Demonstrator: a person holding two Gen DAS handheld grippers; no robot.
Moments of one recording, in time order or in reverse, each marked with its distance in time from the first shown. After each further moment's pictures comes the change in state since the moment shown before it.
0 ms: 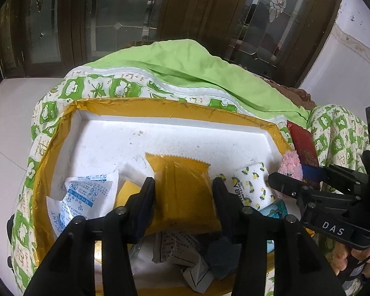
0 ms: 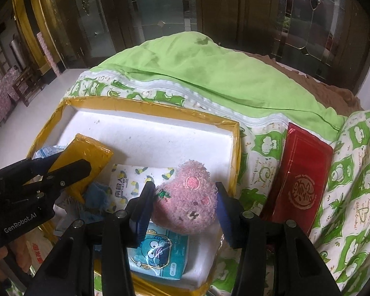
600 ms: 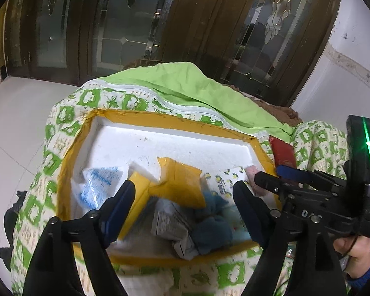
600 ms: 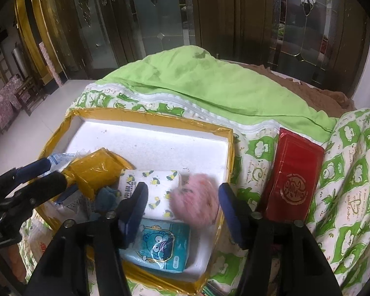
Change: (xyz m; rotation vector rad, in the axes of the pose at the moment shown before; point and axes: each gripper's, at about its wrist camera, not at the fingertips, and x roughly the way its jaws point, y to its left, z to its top) left arm -0.056 -0.001 -0.020 -0.055 -0.104 -0.039; right arm -0.026 0.000 -0.008 0.019 -0.077 0.007
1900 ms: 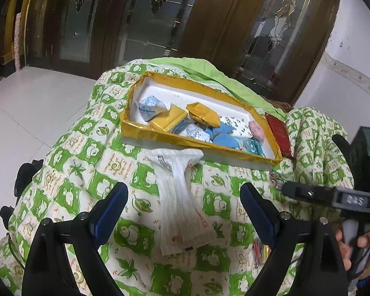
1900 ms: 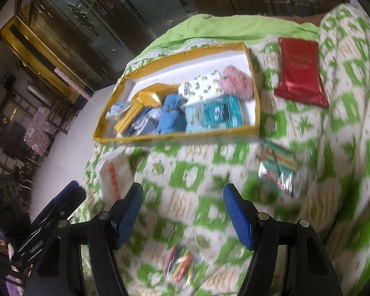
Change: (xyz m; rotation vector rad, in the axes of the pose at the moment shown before) left arm -0.096 0.028 -0.122 -0.056 -0.067 0.039; right arm -0.079 0.022 -0.133 0.269 0.106 0.290
